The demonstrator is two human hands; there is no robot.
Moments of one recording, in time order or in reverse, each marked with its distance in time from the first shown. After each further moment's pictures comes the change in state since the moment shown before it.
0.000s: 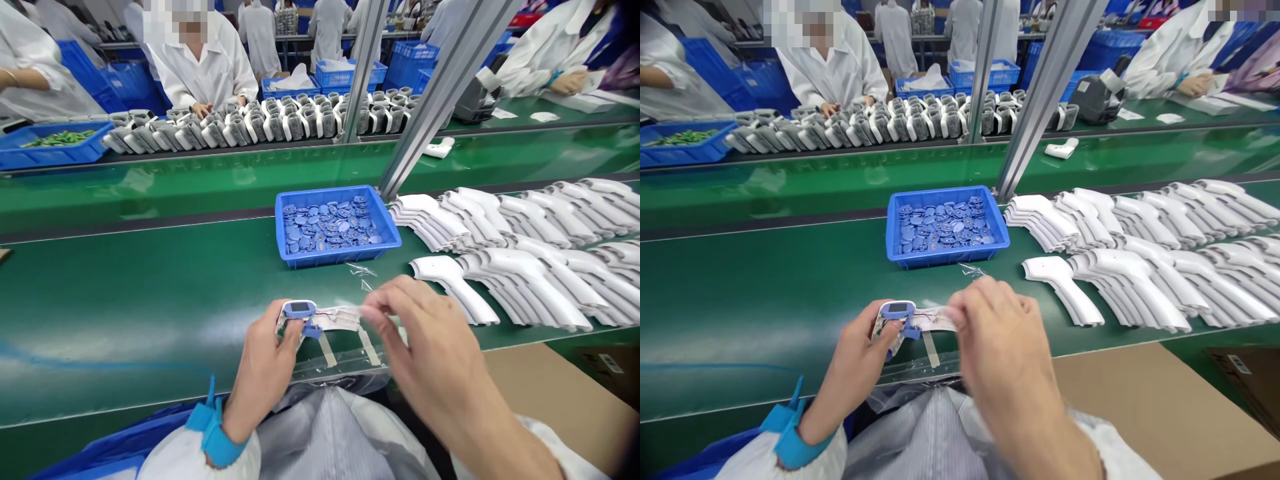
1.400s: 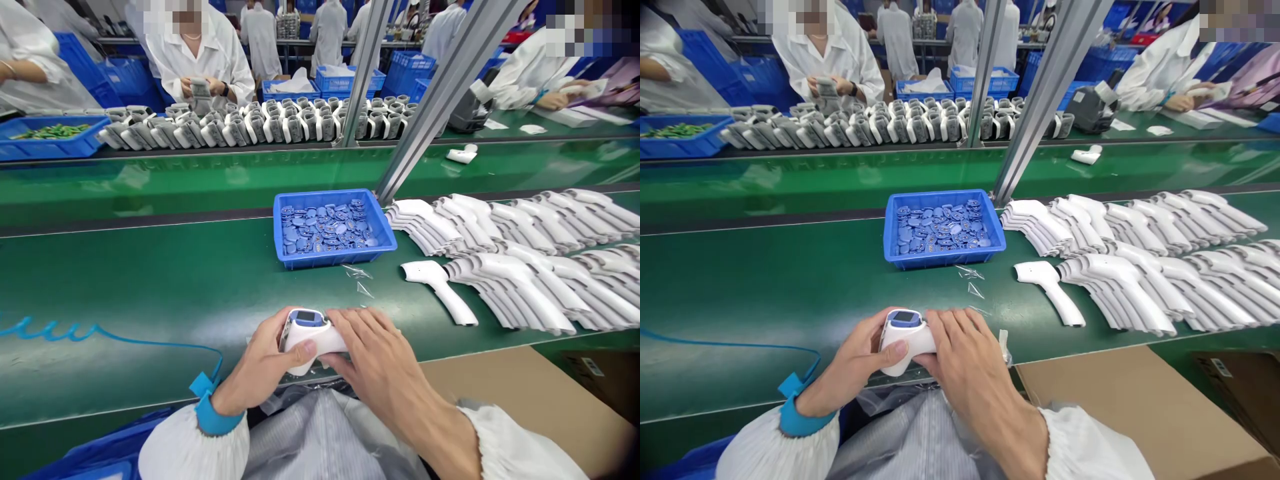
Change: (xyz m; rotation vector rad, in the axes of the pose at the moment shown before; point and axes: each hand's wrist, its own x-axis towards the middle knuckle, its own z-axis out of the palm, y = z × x) left_hand 0.006 -0.008 -0.007 -0.380 -0.398 -0.032; right_hand -0.023 -0.001 0.030 -0.057 -0.161 -0.297
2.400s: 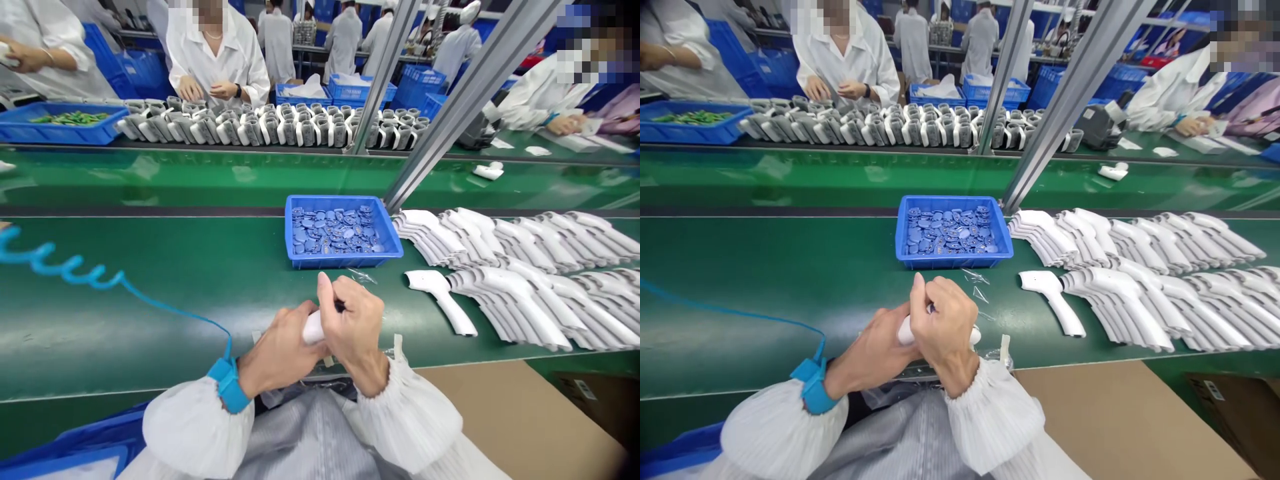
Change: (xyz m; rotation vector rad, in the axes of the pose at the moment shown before) left_hand 0.012 0.011 0.011 0.574 0.028 0.183; right_hand 0.069 -0.030 0.023 0.353 0.404 0.429
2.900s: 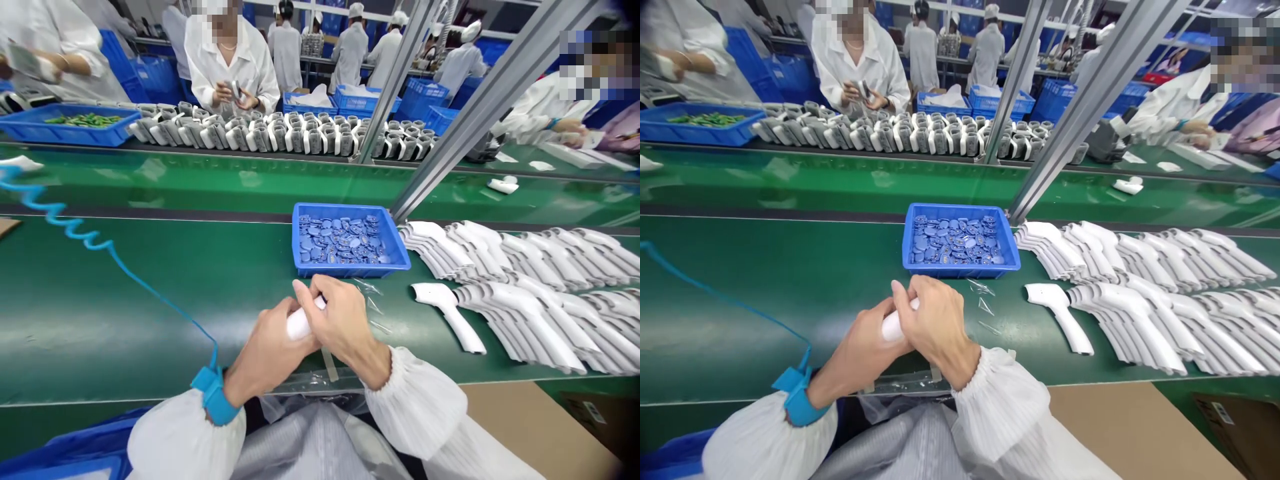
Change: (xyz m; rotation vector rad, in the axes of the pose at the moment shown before) left_hand -0.005 -0.011 -0.016 0.044 0.212 -0.141; right_hand 0.023 -0.005 0.015 0.018 -0.315 0.009
